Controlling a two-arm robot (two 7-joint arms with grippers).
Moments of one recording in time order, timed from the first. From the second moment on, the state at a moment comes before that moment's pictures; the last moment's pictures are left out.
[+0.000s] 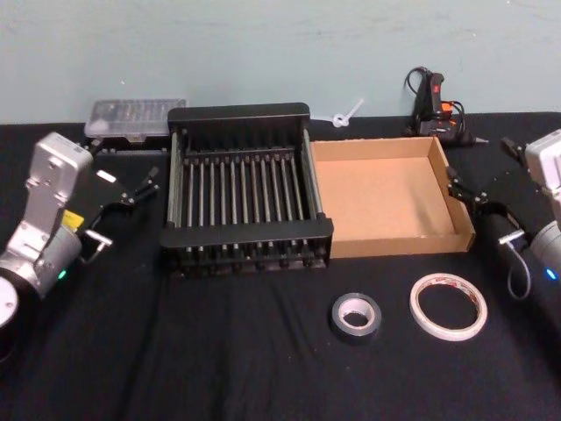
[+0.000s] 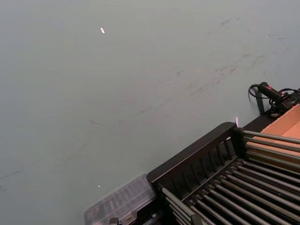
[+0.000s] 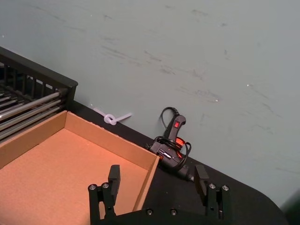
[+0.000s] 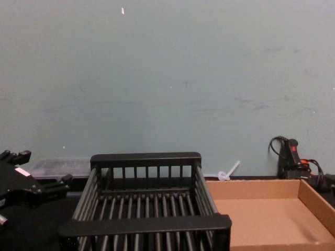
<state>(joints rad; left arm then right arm) -0.20 0.60 0.45 -1.41 -0.25 -0.12 0.03 0.19 0.60 -0.43 -1.42 0.25 -0.11 -0.02</state>
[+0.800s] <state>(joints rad) -0.20 0.60 0.45 -1.41 -0.25 -0.12 0.03 -0.02 0.70 -0.29 -1.69 0.37 0.08 0.06</state>
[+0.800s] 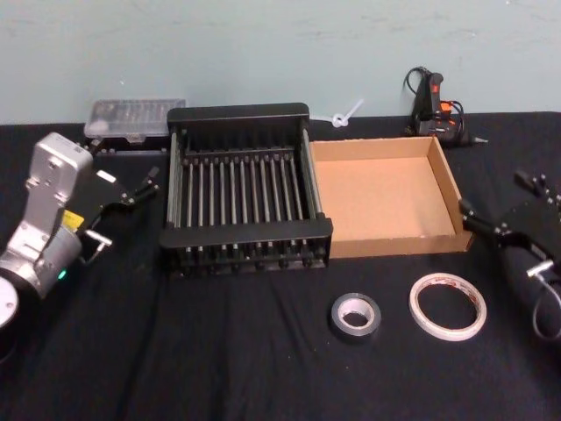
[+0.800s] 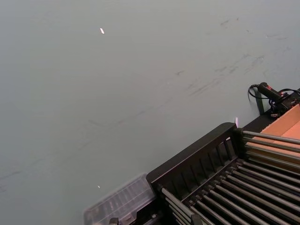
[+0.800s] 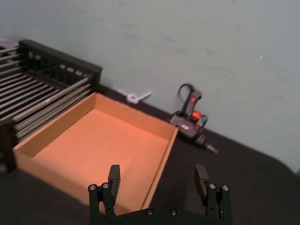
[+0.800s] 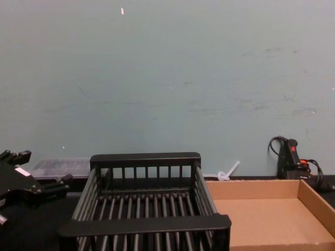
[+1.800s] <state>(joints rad) -0.20 0.60 0.45 -1.41 -0.25 -0.12 0.03 -0.14 0.71 -0.24 -1.75 0.42 0.29 0.19</state>
